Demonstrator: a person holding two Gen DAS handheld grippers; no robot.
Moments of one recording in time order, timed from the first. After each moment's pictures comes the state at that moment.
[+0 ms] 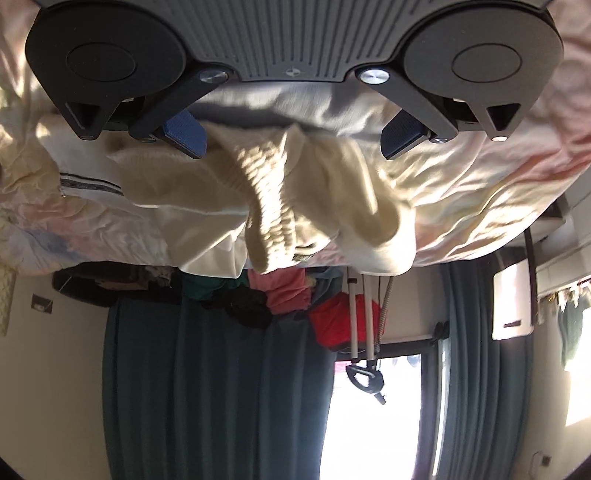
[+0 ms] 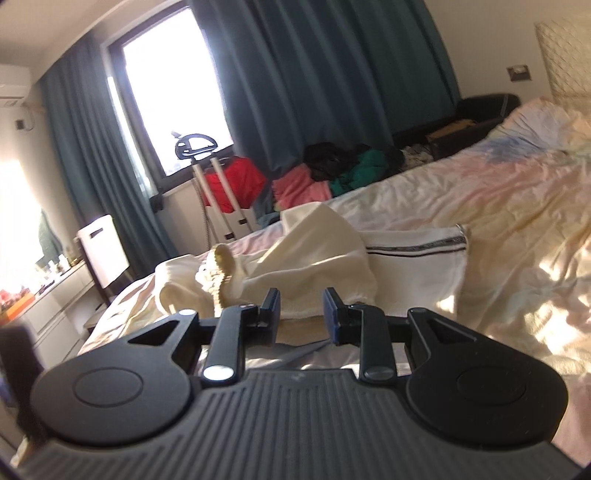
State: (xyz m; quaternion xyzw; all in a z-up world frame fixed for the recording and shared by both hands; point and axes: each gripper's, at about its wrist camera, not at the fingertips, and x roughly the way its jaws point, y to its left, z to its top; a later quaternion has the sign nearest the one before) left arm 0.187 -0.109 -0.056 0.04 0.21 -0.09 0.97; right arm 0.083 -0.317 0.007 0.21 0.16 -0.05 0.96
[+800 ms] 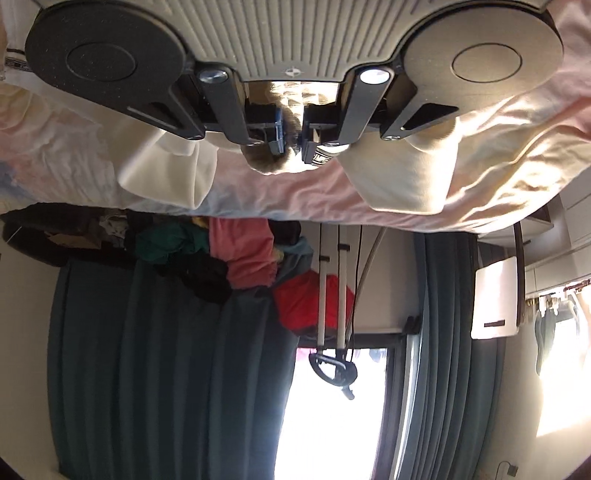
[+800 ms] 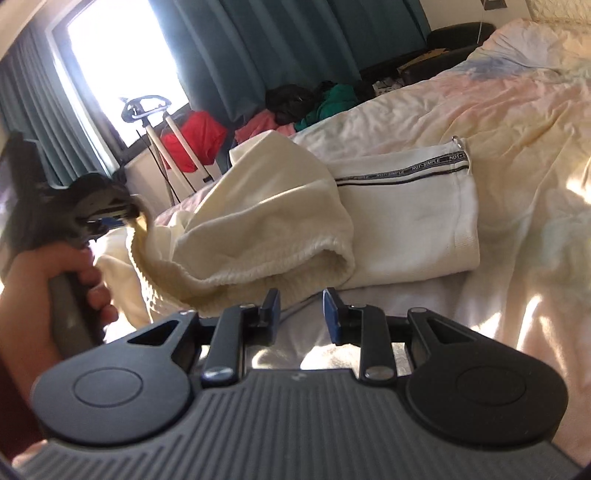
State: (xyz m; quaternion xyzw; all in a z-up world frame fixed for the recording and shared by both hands) left arm 0.325 -0.147 -0.026 -0.02 0.20 -0.02 0.98; right arm 0.162 -0.337 -0.065 0.26 0.23 -0.07 0.93
